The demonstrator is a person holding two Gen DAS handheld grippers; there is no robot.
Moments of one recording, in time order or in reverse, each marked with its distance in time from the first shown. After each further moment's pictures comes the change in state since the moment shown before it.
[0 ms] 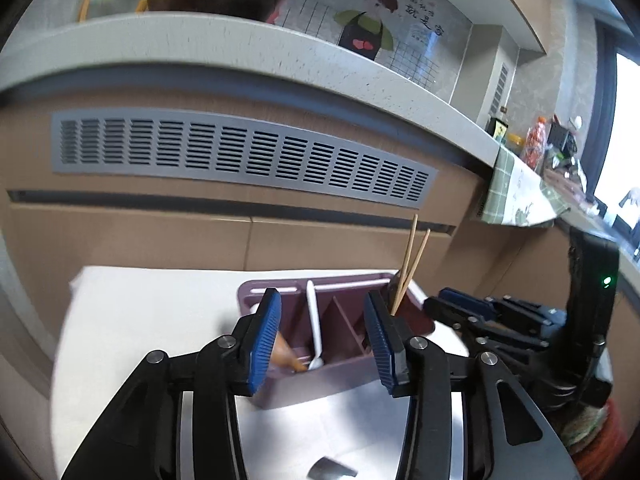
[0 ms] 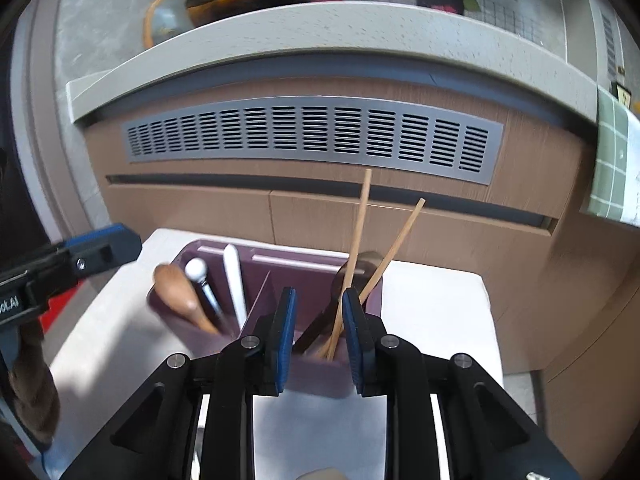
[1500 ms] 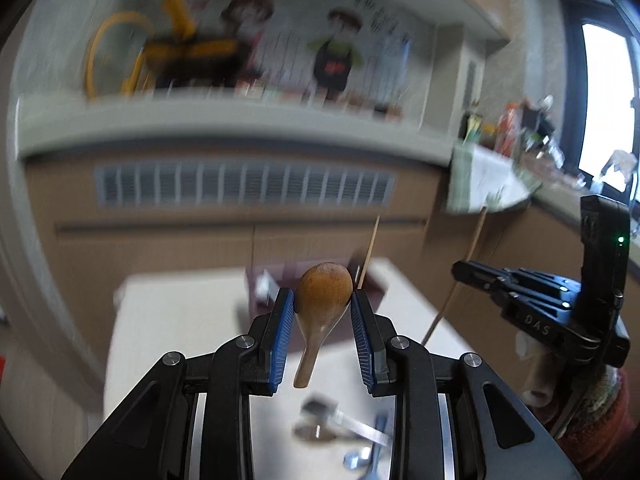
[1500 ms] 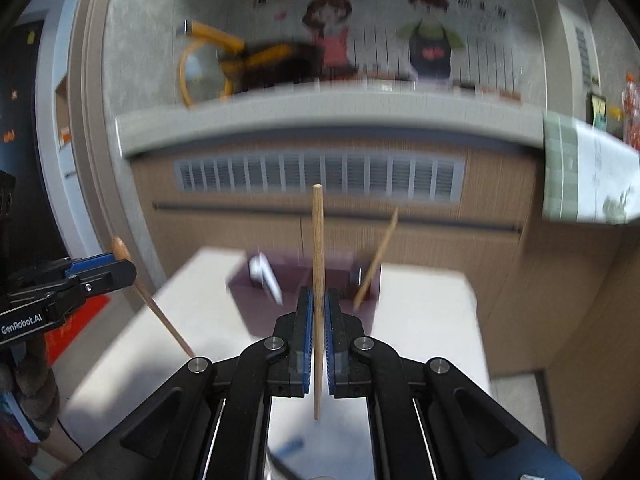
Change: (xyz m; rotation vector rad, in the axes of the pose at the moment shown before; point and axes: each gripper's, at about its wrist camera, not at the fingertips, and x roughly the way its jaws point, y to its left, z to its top) left arm -0.122 -0.054 -0.003 0.118 -0.092 0.016; right arm -0.132 0.015 -0.007 0.039 -0.173 0.041
